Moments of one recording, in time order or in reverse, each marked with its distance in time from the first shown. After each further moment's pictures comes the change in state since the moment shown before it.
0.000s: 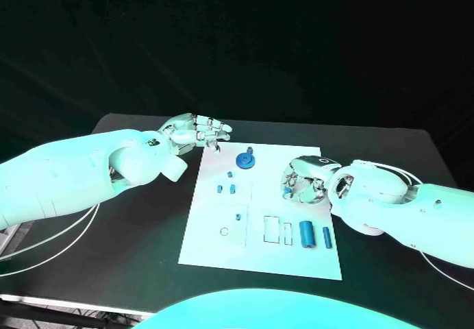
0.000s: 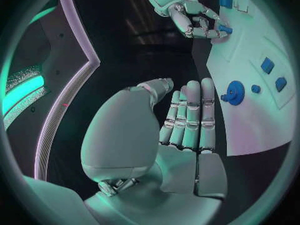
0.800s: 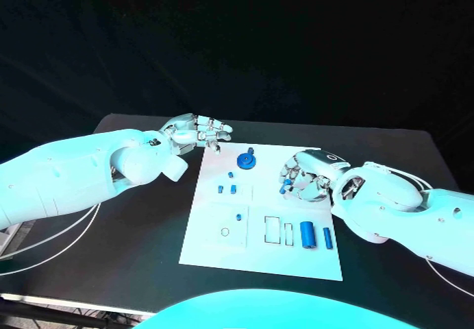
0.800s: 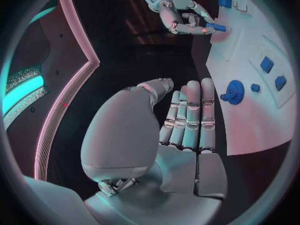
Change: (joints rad) left arm 0.000 0.003 0.000 -0.006 -0.003 0.002 -0.004; left_hand 0.000 0.000 0.000 0.000 0.004 0.000 0.000 0.000 -0.001 0.000 0.000 0.005 -0.001 0.000 0.000 0.000 -0.001 0.000 0.000 0.000 0.000 0.000; right arm 0.012 -0.059 0.006 0.118 0.001 -0.153 -0.022; right_hand -0.052 -0.001 0.144 -0.077 0.004 0.018 -0.010 0.047 0.051 0.030 0.030 -0.037 0.022 0.000 -0.014 0.009 0.017 0.000 0.014 -0.014 0.054 0.000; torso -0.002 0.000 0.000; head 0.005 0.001
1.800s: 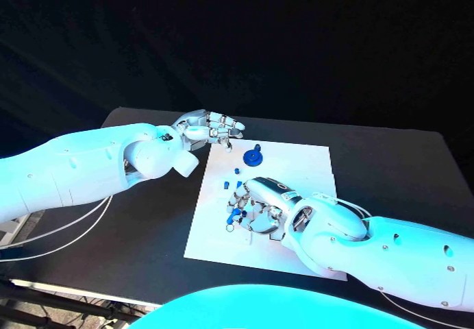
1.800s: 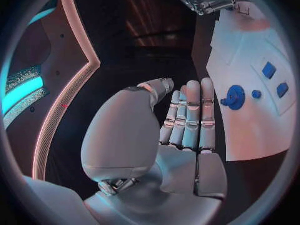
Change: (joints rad) left arm 0.000 0.020 0.000 -0.003 -0.005 0.009 -0.001; left_hand 0.004 0.004 0.000 -0.006 0.000 0.000 0.000 0.000 -0.001 0.000 0.000 0.000 -0.001 0.000 0.000 0.000 0.000 0.000 0.000 0.000 0.000 0.000; right arm -0.137 0.224 -0.002 0.017 0.086 -0.071 0.062; right_hand -0.014 -0.014 0.022 -0.028 -0.008 0.002 0.002 0.000 0.006 0.003 0.003 -0.011 0.001 0.000 0.000 0.000 -0.007 0.000 0.000 0.000 -0.016 0.000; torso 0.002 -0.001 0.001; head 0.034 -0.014
